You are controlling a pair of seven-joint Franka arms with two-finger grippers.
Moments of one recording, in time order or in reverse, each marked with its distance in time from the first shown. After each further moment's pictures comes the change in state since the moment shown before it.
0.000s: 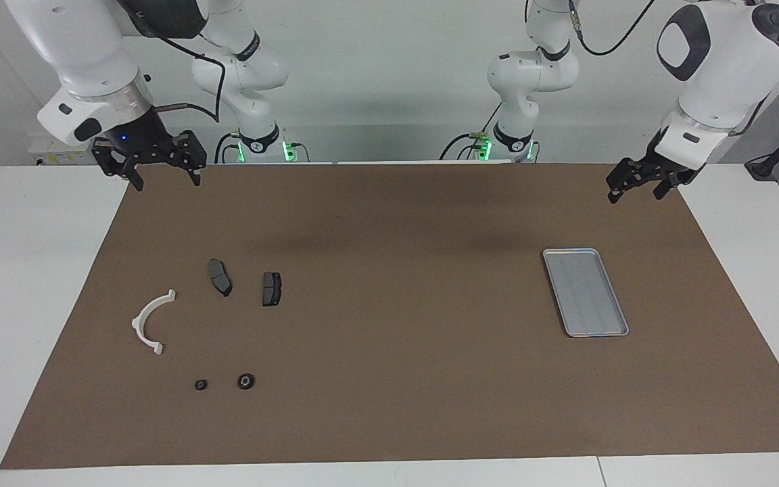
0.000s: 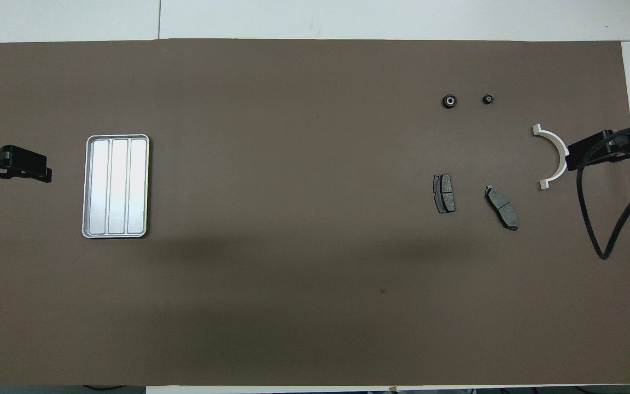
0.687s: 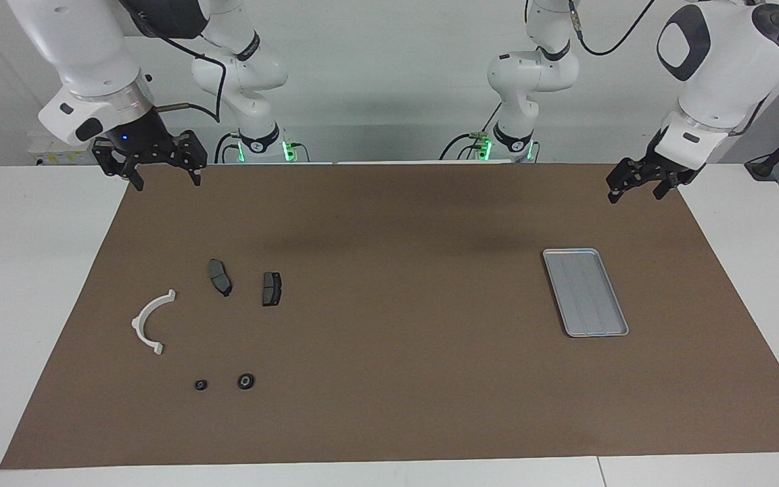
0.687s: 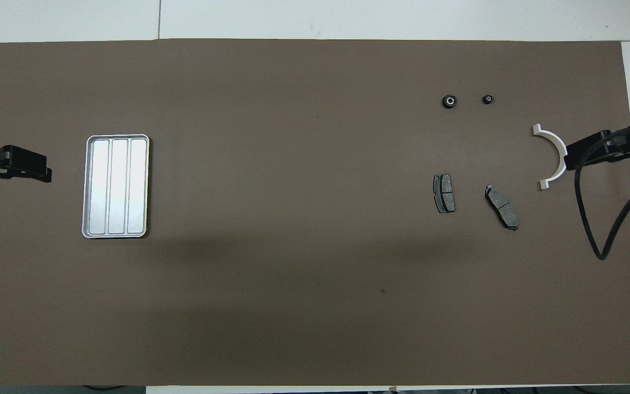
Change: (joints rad) left arm 0.000 0.000 0.000 0.000 0.000 0.000 0.000; right arm 0.008 0.000 0.000 0.000 -0.006 0.002 0.000
